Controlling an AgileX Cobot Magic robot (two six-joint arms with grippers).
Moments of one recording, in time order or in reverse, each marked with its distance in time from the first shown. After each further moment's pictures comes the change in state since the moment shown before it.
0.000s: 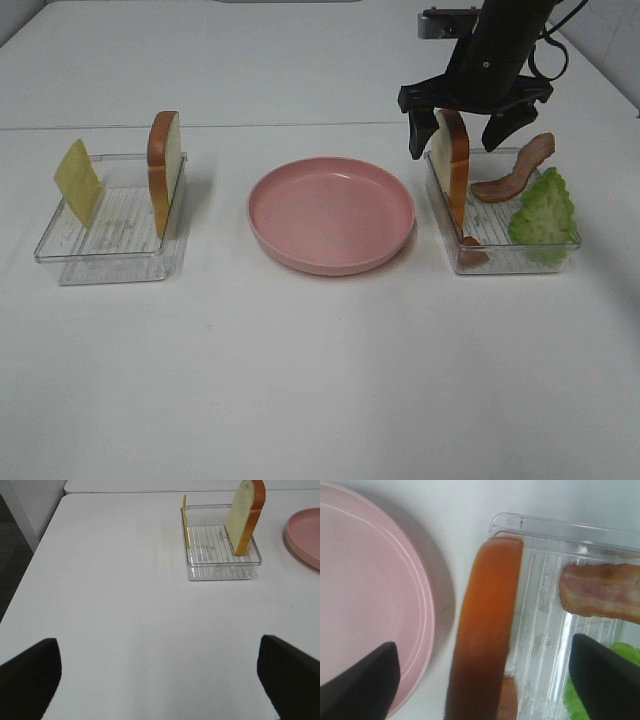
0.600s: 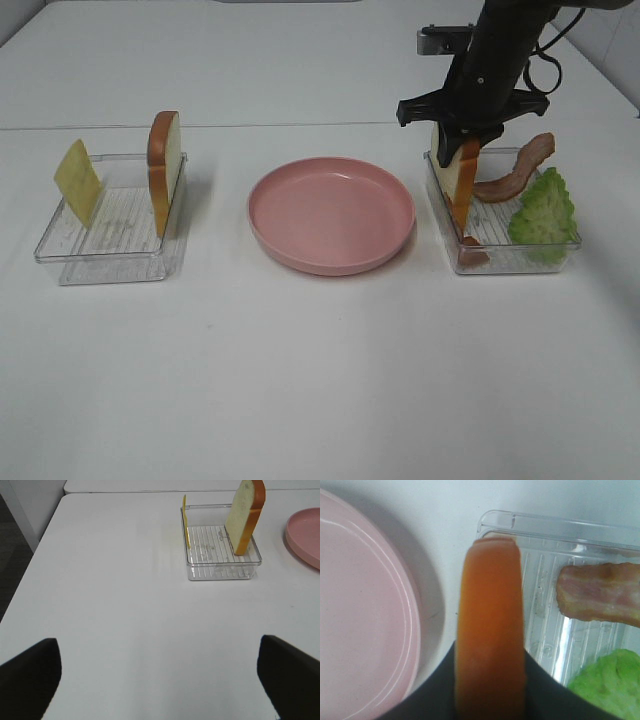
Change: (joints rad) left arm 0.000 0.000 0.000 0.000 0.000 0.000; right arm 0.000 0.031 0.000 -0.023 -0.023 0.028
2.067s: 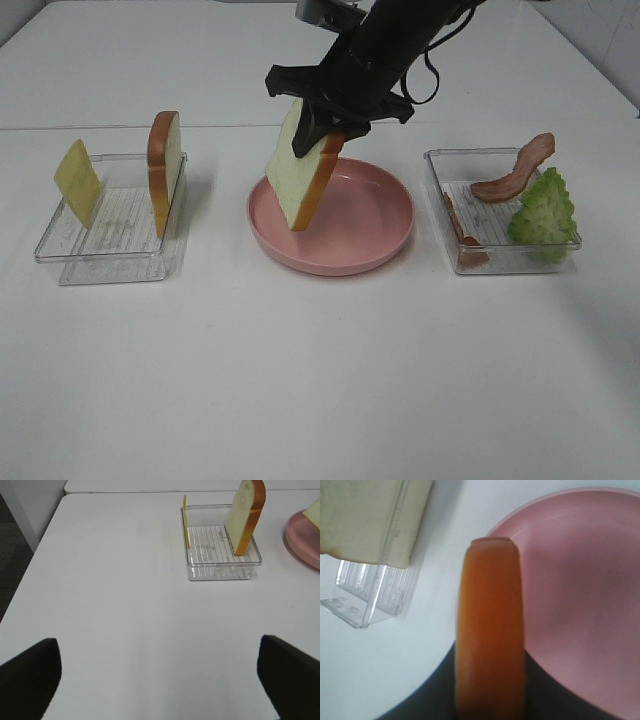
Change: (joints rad) left arm 0.000 0.000 0.000 0.000 0.000 0.000; right arm 0.185 -0.037 0.006 0.451 -0.083 -0.186
